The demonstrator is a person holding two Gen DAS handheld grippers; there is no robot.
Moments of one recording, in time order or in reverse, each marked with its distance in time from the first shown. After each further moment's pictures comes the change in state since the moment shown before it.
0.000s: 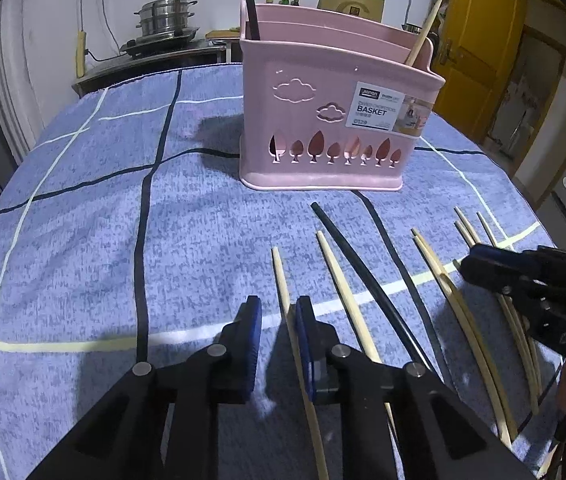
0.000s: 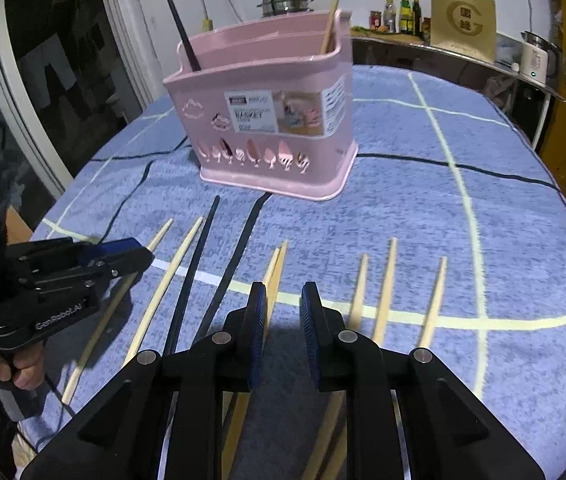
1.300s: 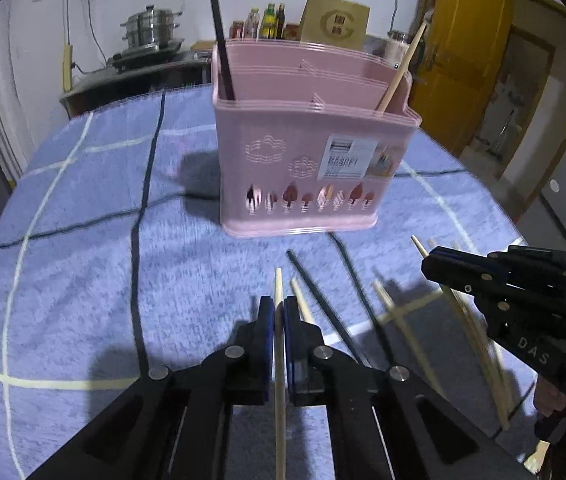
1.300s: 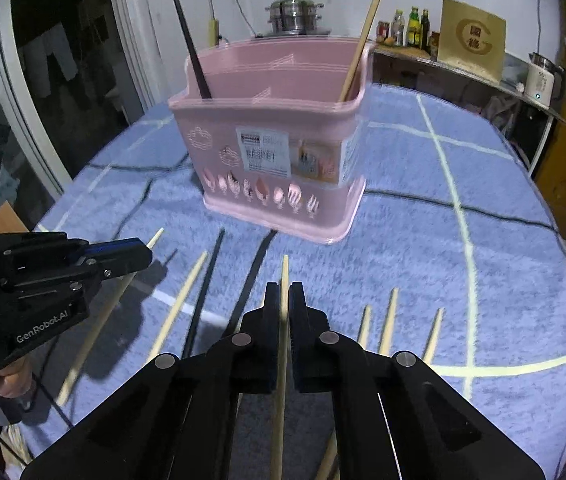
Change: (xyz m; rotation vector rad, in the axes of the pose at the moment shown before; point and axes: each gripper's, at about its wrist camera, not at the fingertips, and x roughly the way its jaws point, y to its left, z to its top) left arm -0.022 -0.013 0.037 0.025 -0.031 -0.044; right arm -0.013 0.010 0.032 -0.043 -0.034 -0.030
